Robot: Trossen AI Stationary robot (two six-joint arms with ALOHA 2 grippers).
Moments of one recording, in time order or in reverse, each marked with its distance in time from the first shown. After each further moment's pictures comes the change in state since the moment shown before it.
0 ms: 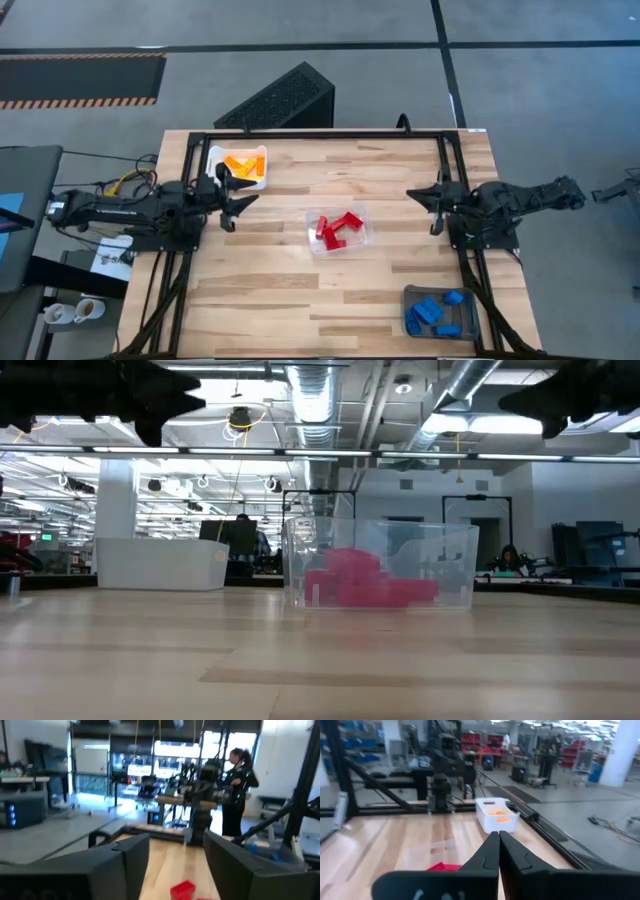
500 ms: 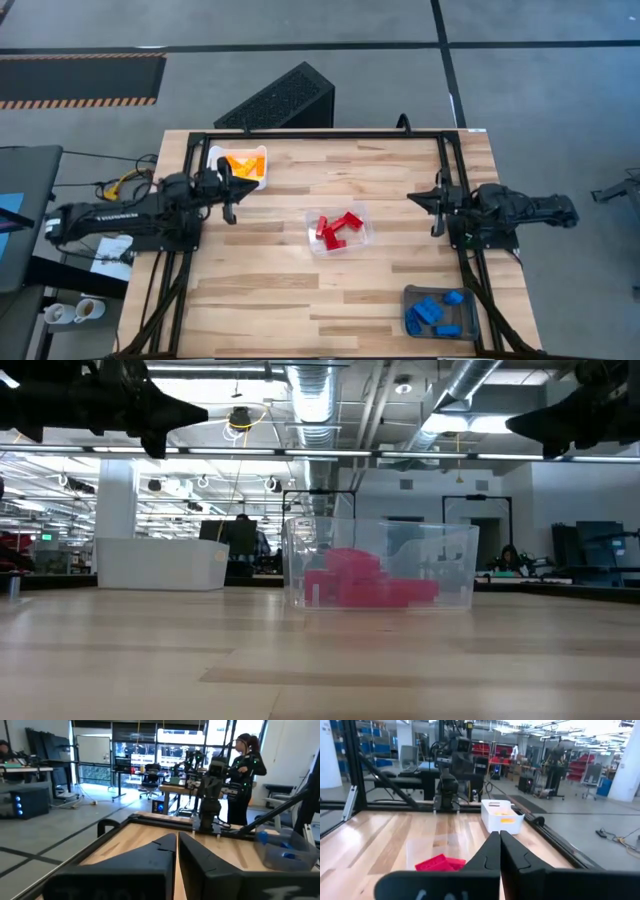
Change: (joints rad) left arm 0.215 0.000 0.000 -0.071 0.198 -0.016; right arm -0.154 -0.225 -0.152 -0.015 -0.213 -0.057
